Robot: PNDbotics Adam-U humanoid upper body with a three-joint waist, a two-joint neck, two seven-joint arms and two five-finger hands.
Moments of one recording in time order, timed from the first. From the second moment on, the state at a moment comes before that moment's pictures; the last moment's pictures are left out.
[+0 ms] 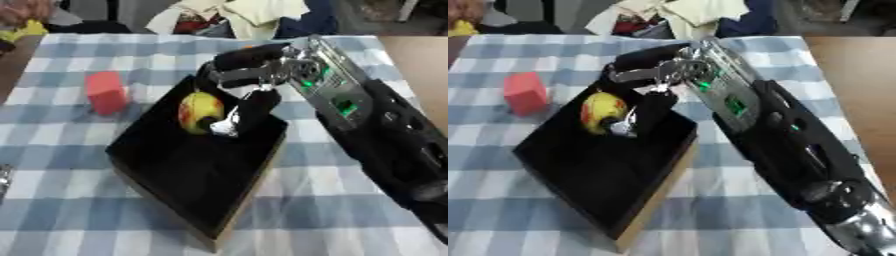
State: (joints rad) left arm -0.30 0.43 0.08 -1.98 -0.26 -0.45 0.44; right arm -1.19 -0.19 0.51 -1.23 0.52 -0.31 0.84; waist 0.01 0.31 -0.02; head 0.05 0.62
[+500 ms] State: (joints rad) left arm -0.30 0.43 0.07 -1.98 -0.24 -0.45 0.43; right arm -1.17 -0.13 0.56 -1.15 0.67 -0.37 0.78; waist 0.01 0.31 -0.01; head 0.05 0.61
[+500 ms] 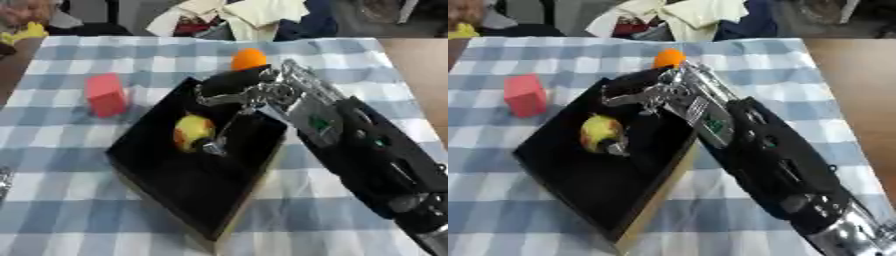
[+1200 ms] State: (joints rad) left arm -0.30 0.43 0.07 -1.98 -0.23 -0.45 0.43; right arm -1.15 -0.10 0.57 -1.11 0.81 -0.47 0.69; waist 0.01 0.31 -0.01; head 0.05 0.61
